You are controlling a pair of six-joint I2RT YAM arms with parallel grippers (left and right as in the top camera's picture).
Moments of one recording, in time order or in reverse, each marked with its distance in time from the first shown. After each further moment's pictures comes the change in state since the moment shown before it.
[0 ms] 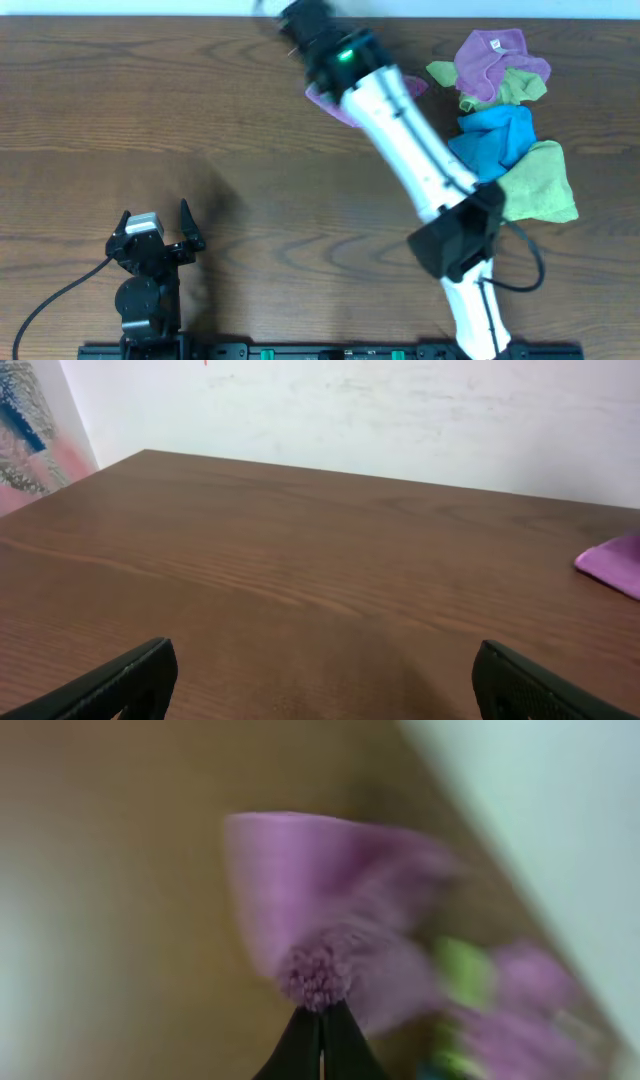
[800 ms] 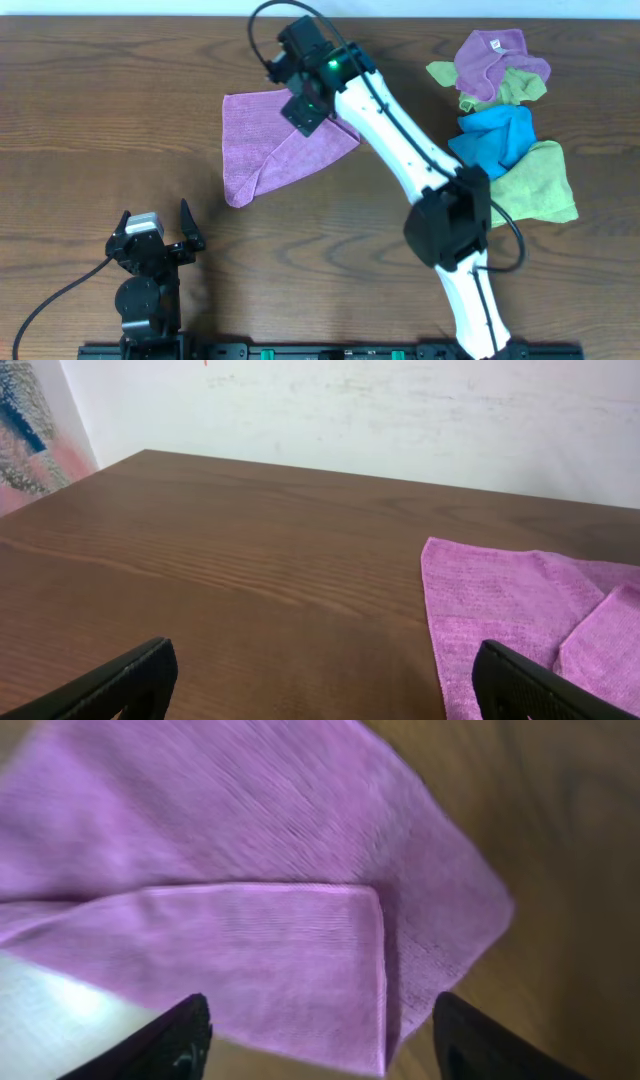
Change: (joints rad) left arm 0.000 0.000 0.000 0.000 0.000 0.000; right arm -0.105 0.088 -0.125 0.101 -0.312 -0.012
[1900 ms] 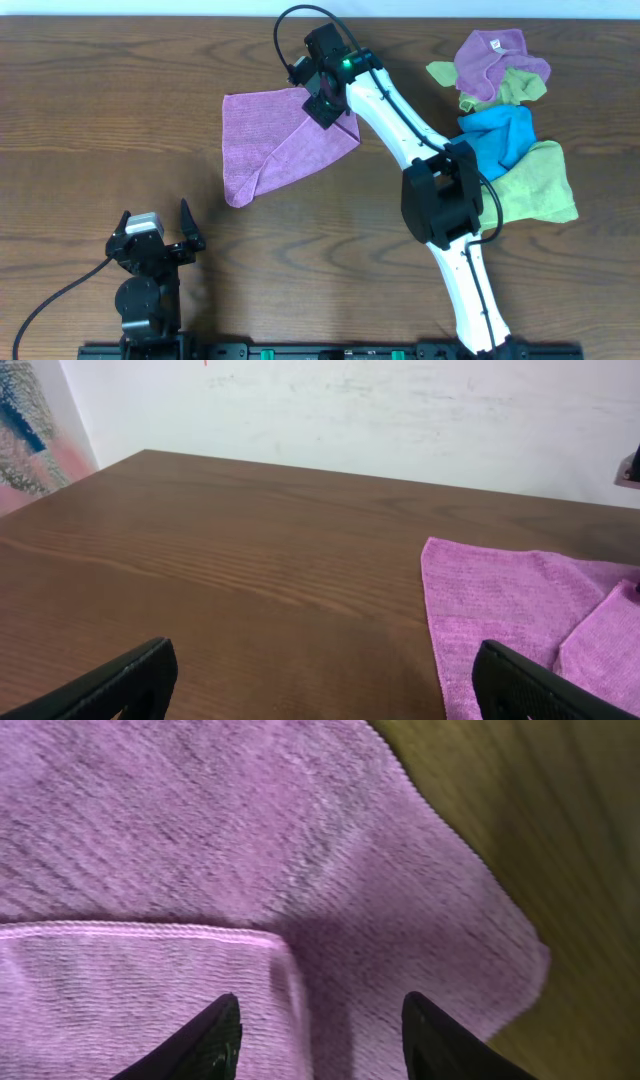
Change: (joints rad) left arm 0.000 0.000 0.000 0.000 0.000 0.000; right arm -0.092 0.138 -0.016 0.148 -0.058 -0.096
